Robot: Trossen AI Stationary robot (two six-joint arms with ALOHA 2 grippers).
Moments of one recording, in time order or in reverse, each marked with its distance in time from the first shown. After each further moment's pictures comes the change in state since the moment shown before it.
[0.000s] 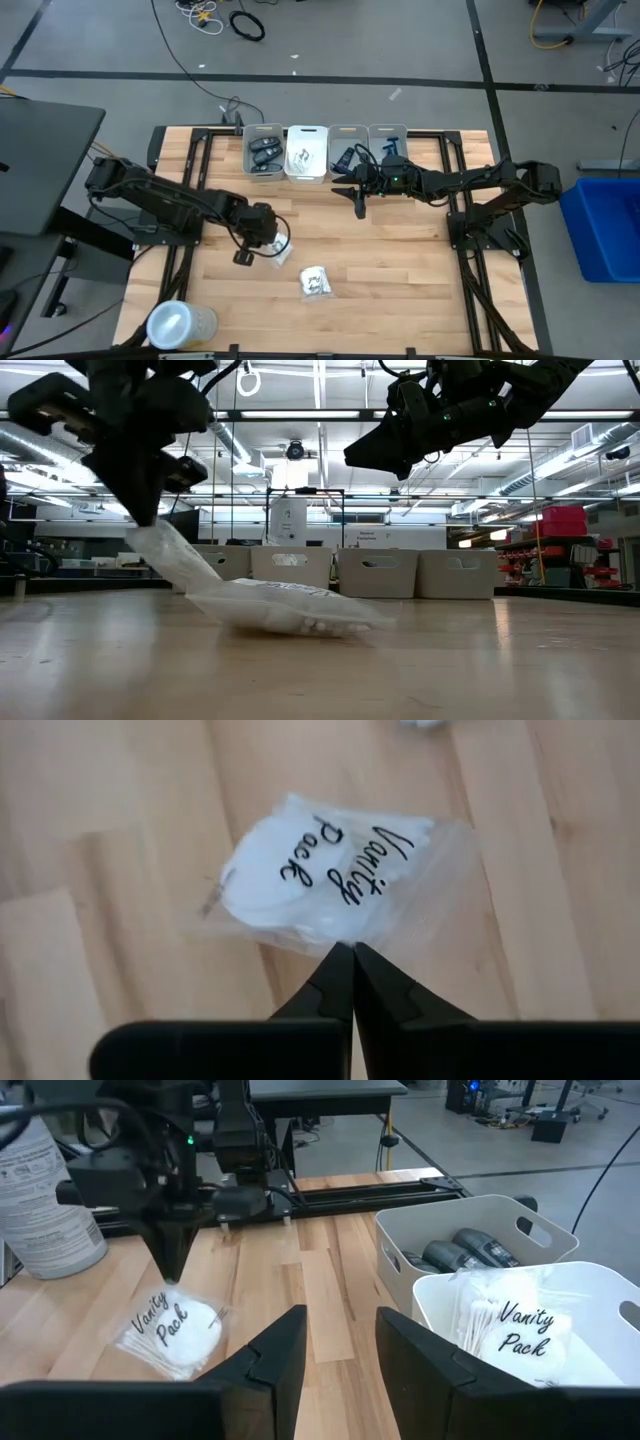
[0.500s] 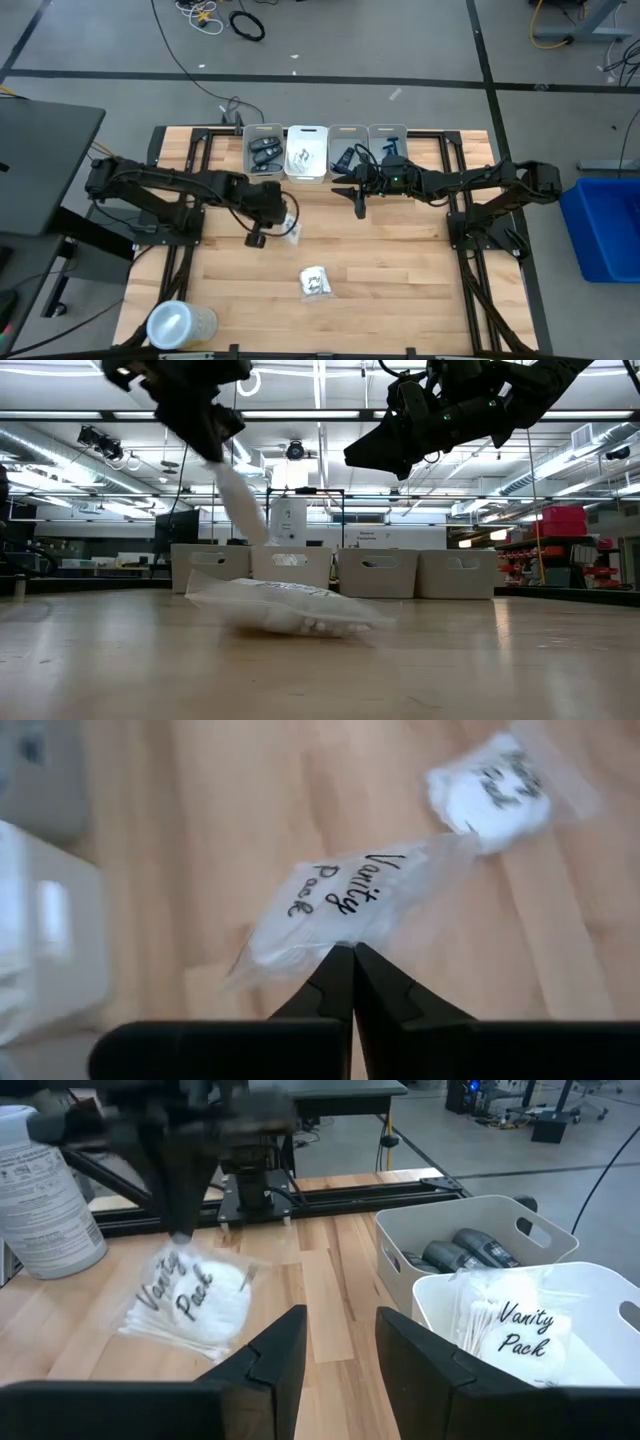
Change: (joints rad) left arm 0.117 -0.001 0.238 -0.097 -0.061 0.111; right arm 0.000 0.000 0.000 0.000 0.000 0.000
